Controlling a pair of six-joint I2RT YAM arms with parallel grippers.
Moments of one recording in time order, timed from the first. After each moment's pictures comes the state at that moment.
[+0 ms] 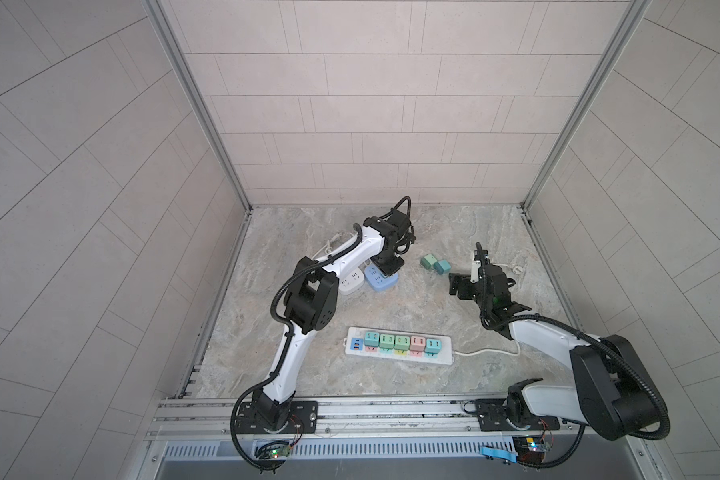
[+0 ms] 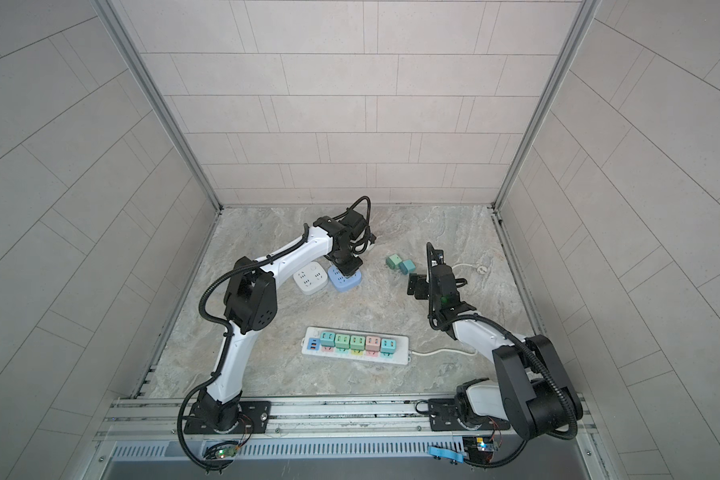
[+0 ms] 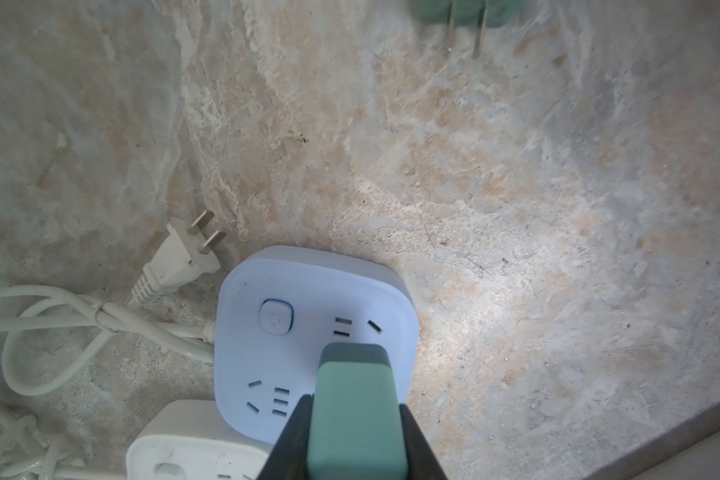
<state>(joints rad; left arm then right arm) -0.63 2.27 2.04 -1.09 0.00 0.24 0.23 1.30 0.49 0.25 0.12 0.25</state>
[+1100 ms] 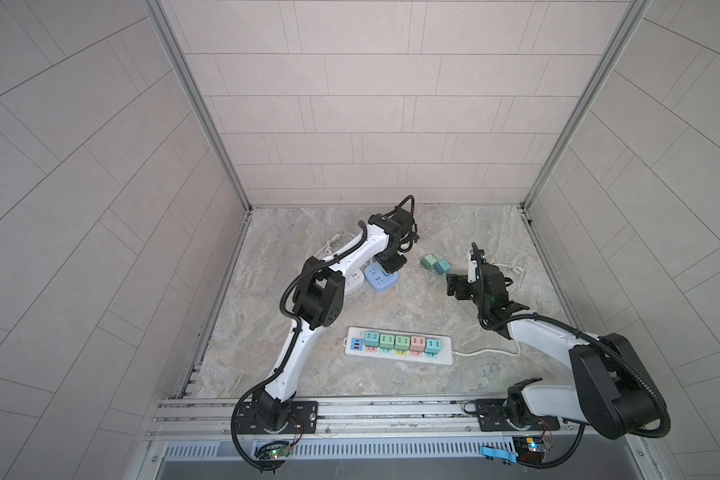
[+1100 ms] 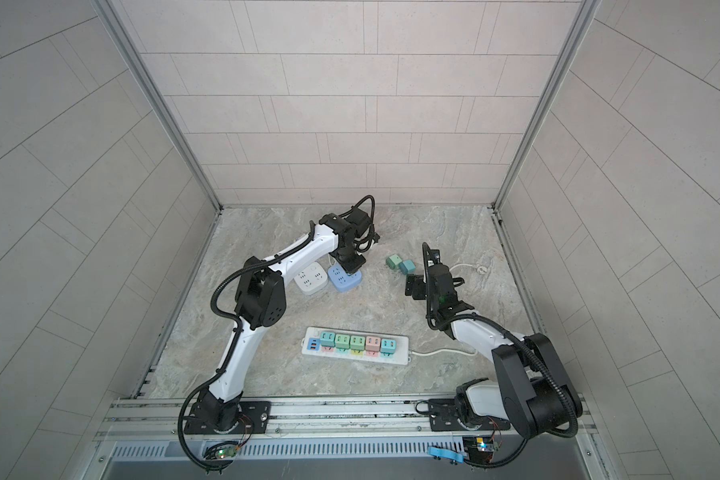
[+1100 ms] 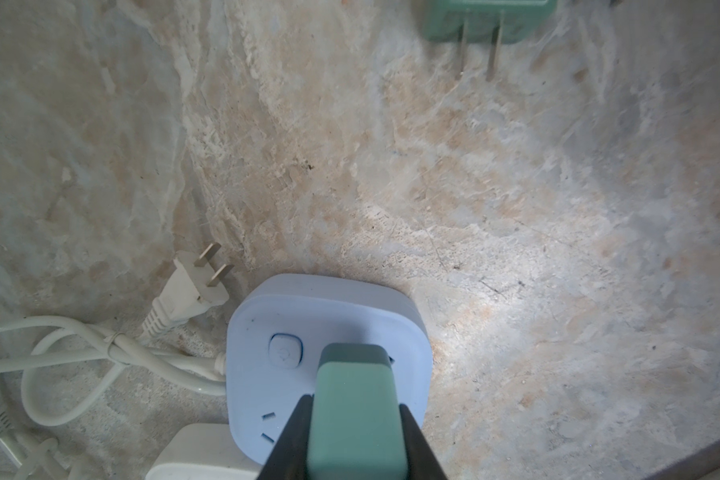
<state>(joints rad) -0.63 2.36 2.17 -1.16 -0.01 0.27 0.25 1.30 0.50 0.25 0.12 0.23</state>
